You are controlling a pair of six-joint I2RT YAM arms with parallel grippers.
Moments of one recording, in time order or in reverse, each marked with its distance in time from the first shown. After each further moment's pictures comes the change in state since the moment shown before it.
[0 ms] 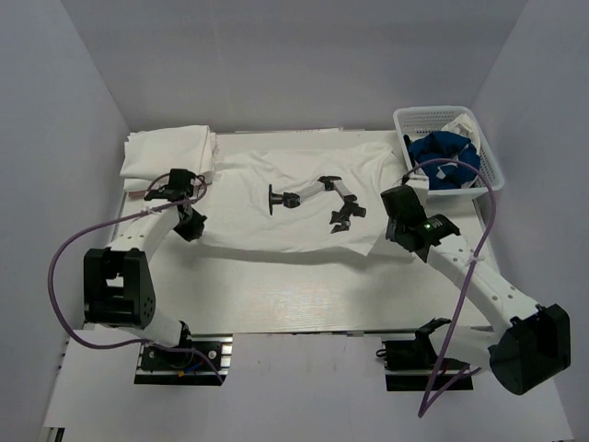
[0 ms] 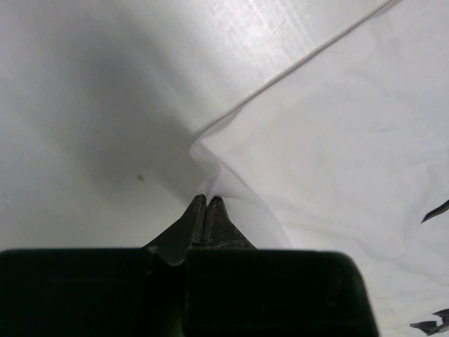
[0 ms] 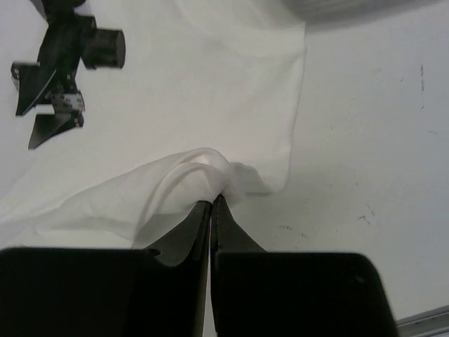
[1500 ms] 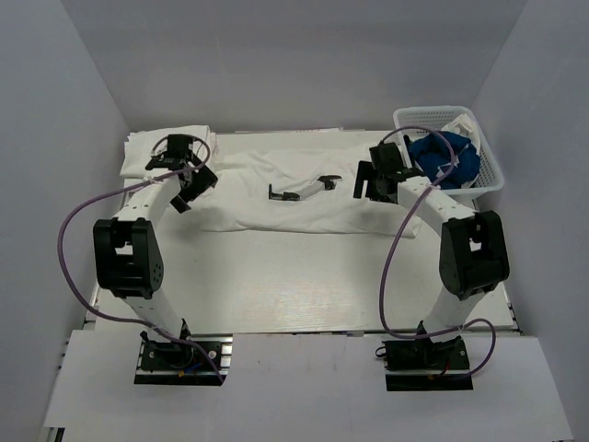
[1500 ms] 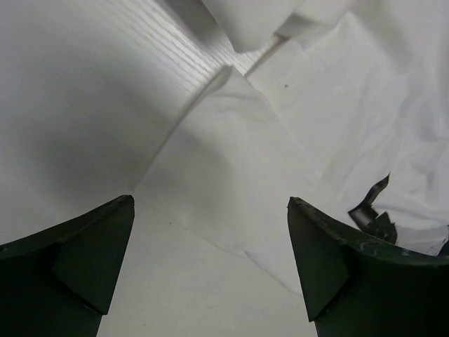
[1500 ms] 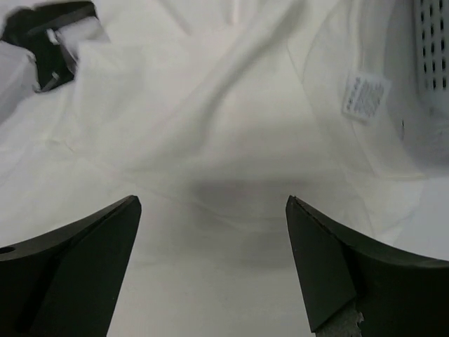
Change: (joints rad) left arm 0.023 0.244 0.397 0.057 0.026 0.156; right arm -0.164 0.657 0.429 0.264 -0.246 -0.141
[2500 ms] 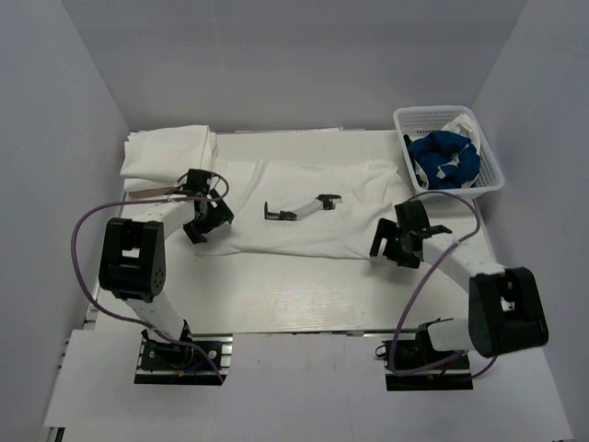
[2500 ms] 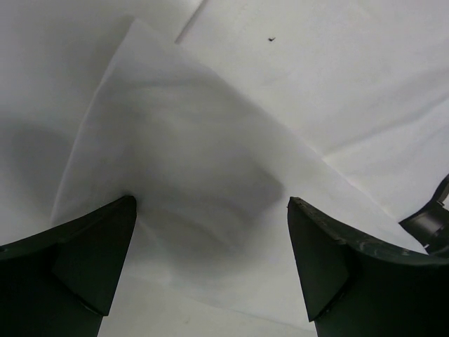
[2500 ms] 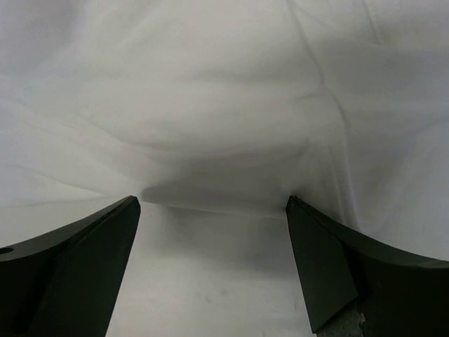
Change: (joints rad) left arm -0.080 0.028 -0.328 0.201 0.109 0.062; right arm -0.077 -0.403 -0.640 0.039 -0.212 0.131
